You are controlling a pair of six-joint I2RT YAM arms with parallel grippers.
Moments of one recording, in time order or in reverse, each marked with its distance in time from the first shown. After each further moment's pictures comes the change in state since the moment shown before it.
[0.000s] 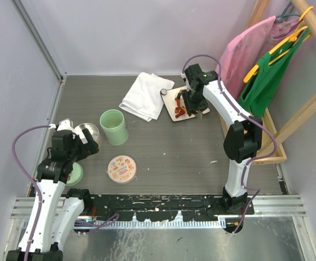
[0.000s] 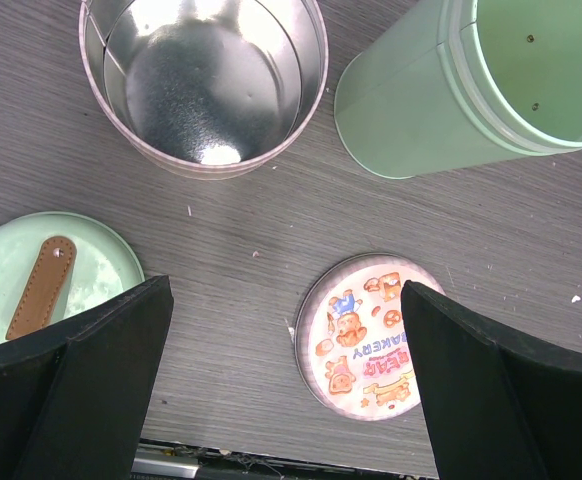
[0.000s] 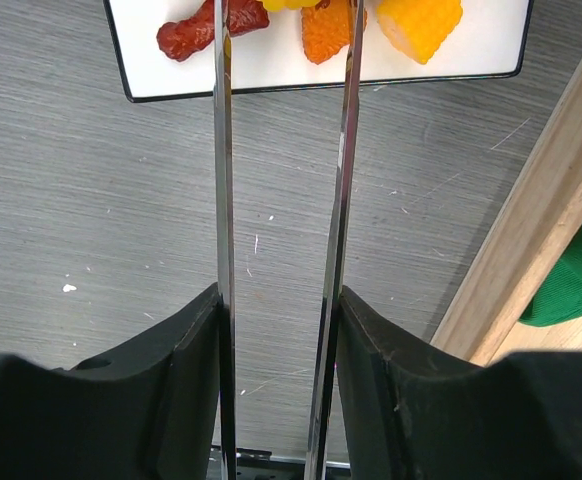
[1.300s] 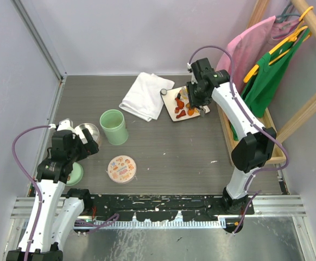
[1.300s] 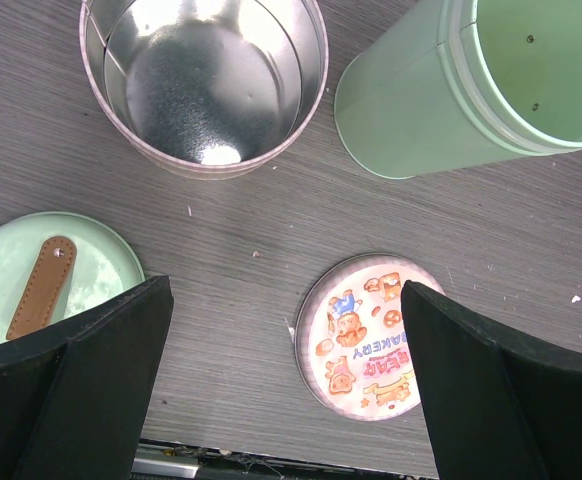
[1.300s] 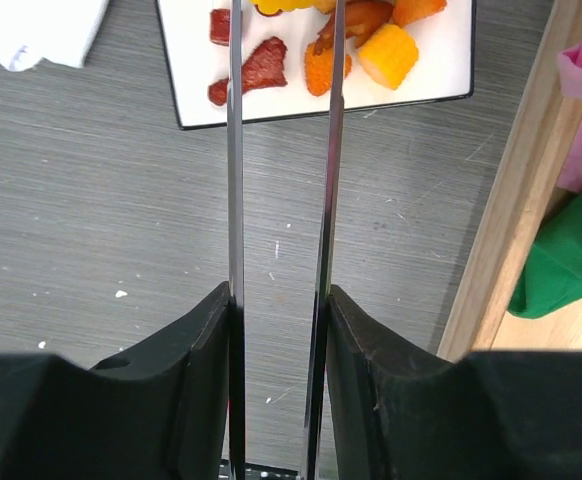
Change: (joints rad) left arm 0.000 -0.001 0.000 0.000 0.000 0.000; right arm 0.000 -0.151 -0.023 0.048 0.013 0.058
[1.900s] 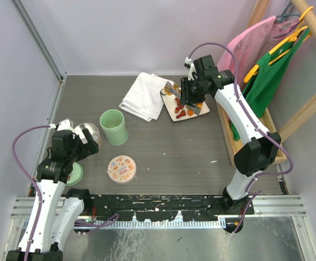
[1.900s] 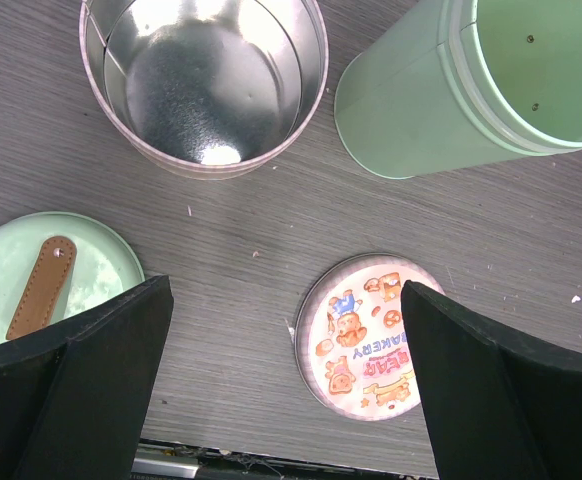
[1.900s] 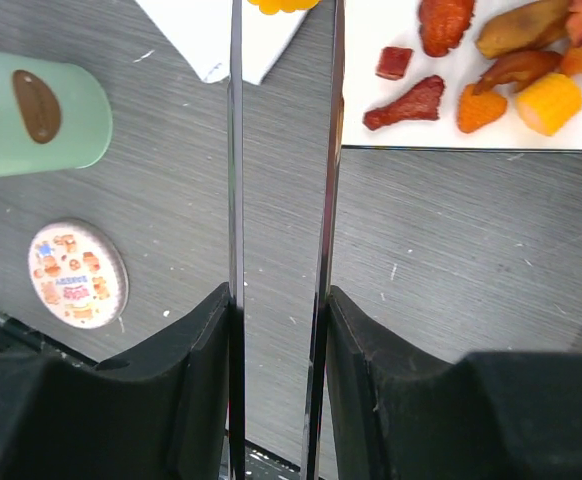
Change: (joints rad) left arm 0.000 0.000 0.000 0.000 0.000 0.000; right arm 0.003 -0.060 0.000 0.073 -0.280 0.058
